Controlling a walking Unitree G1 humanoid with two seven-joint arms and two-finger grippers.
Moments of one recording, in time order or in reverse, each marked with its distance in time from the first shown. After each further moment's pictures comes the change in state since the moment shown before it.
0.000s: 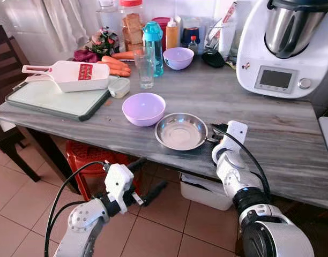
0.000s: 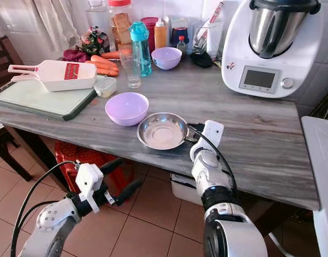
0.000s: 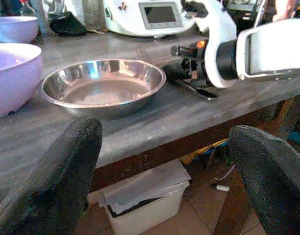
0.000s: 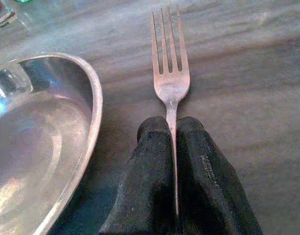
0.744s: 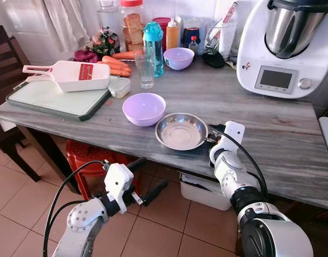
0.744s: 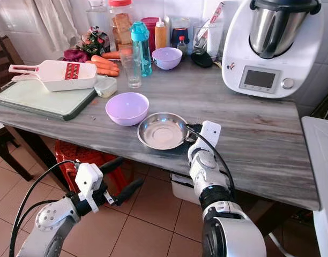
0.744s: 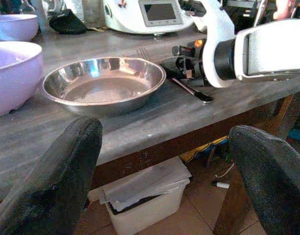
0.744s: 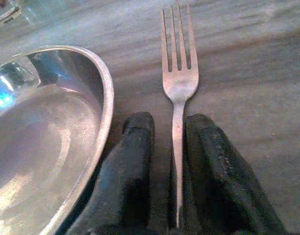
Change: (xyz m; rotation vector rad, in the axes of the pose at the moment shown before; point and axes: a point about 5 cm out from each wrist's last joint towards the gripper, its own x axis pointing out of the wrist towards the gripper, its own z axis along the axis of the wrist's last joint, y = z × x) left arm -0.001 0.001 0.000 0.004 0.012 -0.002; right arm 0.001 0.004 -0.002 0.003 -0.013 0.011
